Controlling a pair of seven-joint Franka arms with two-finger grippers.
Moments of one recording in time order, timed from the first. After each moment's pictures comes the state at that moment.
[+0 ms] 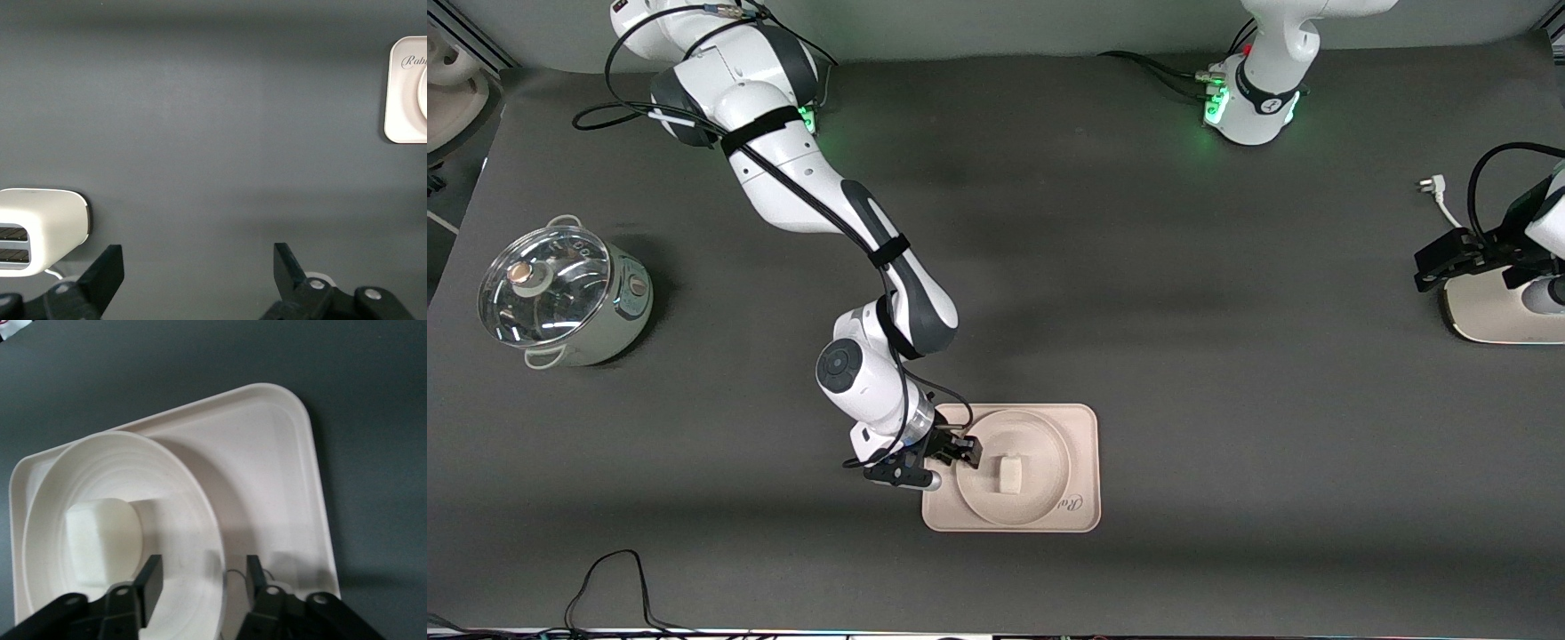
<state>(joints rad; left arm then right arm) -0.06 0.06 0.03 -1.53 0.04 1.62 -0.03 0.58 1.04 -0.12 -1.16 0.48 2.53 0.39</state>
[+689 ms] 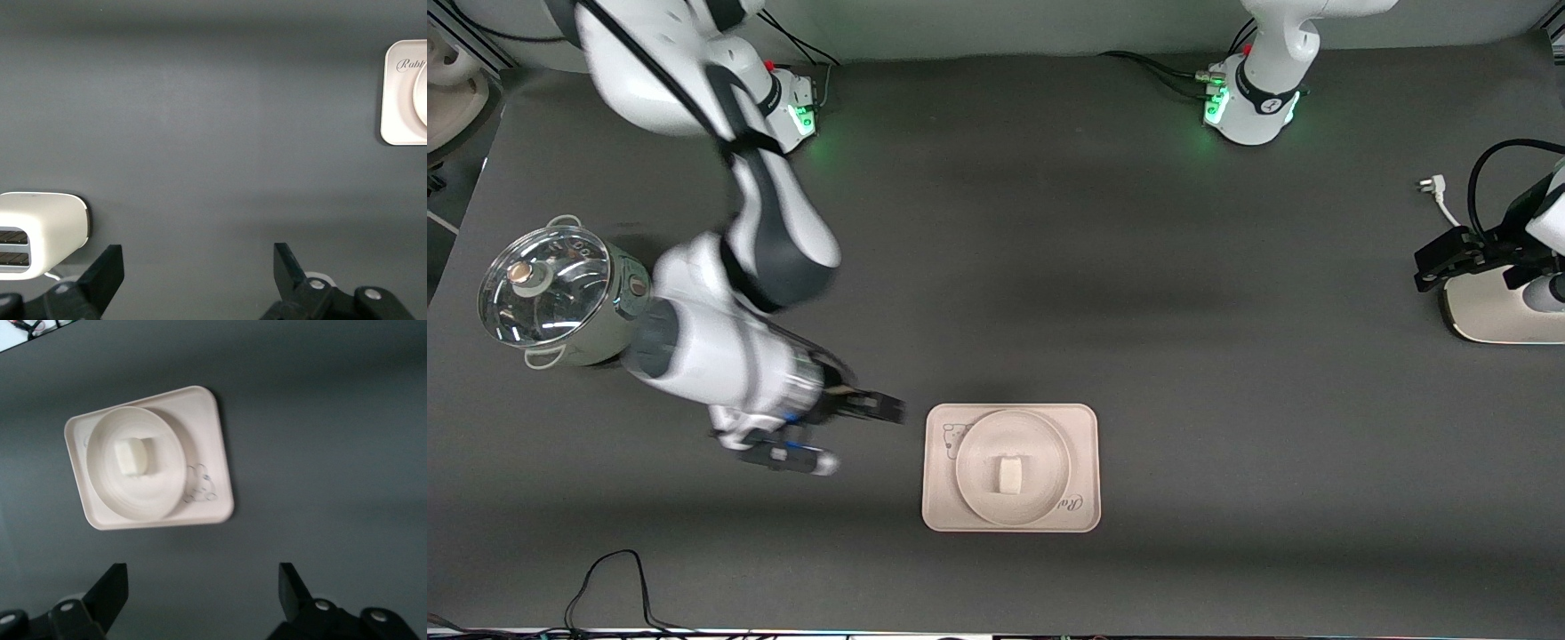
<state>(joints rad) -0.06 0.06 0.03 -1.52 0.04 1.62 -0.03 0.46 0.56 -0.21 -1.26 0.39 1.85 0.39</state>
